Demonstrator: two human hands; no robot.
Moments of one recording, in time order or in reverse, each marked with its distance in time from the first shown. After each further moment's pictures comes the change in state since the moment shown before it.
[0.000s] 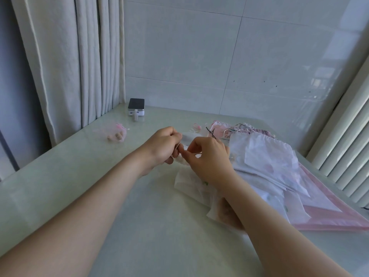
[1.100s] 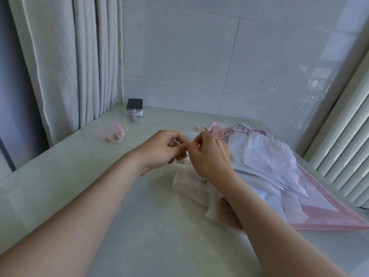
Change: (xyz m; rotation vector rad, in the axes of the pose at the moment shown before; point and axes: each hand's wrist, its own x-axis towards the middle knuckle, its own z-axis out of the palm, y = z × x) left_hand -0.002 -0.008 -0.004 0.098 -0.160 0.152; right_hand 0.002 -0.011 -0.007 0.053 0.049 0.080
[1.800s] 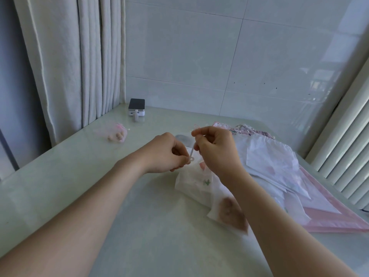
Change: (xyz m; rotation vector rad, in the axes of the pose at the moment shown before) left_hand -0.005 0.004 -0.005 0.369 -0.059 -0.016; right_hand 0.001 -0.005 -0.018 0.458 -0.007 0.076
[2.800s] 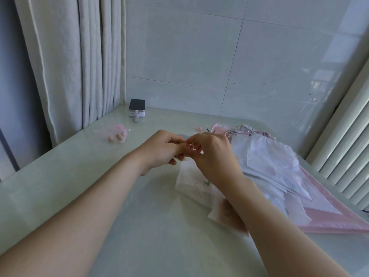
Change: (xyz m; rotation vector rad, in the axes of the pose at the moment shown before) left_hand 0.004 0.001 0.000 -0.401 0.064 -0.065; right_hand 0.002 0.015 0.004 -0.542 -0.027 -0.497
